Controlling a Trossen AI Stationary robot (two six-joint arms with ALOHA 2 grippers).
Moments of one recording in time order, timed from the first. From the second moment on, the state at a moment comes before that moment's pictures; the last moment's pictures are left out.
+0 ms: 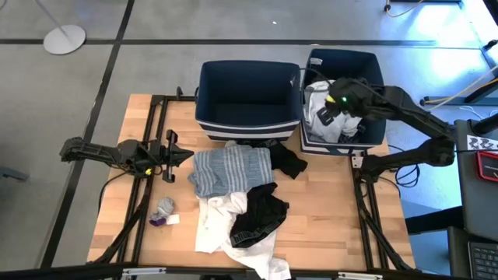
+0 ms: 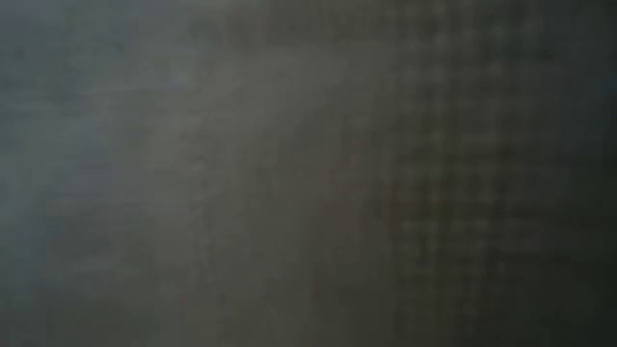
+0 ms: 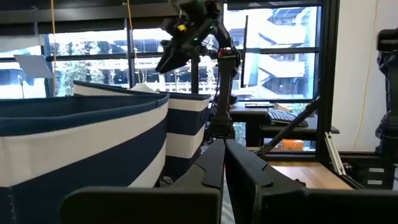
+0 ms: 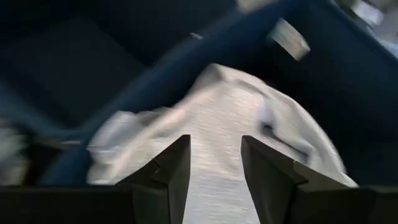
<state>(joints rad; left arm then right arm) -0.15 0.10 0.01 0.33 -0.25 0.08 -0.32 1.18 1.53 -1.26 0.53 0.29</state>
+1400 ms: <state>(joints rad) -0.15 0.10 0.01 0.27 -0.25 -0.08 0.50 1.67 1.05 -0.15 0.27 0.18</state>
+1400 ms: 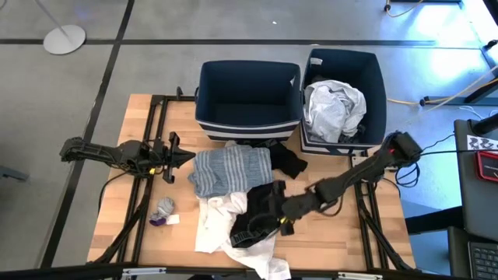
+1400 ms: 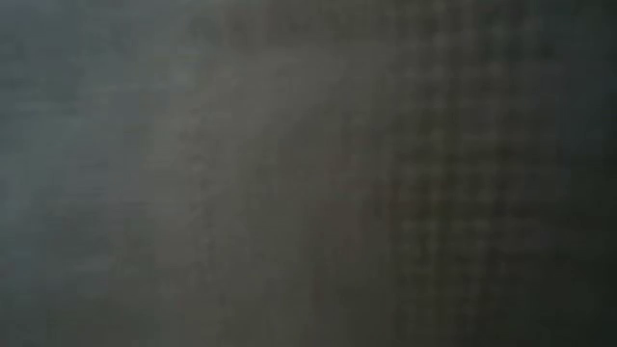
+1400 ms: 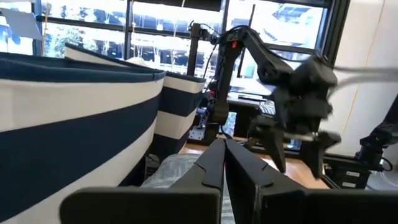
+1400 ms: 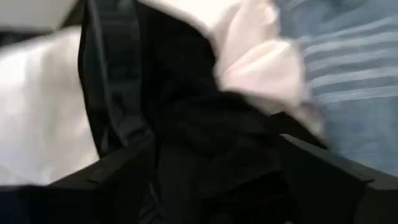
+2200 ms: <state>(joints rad) -0.15 0.10 0.01 0.24 -0.25 -0.11 0.44 1.97 1.06 -0.03 0.35 0.19</state>
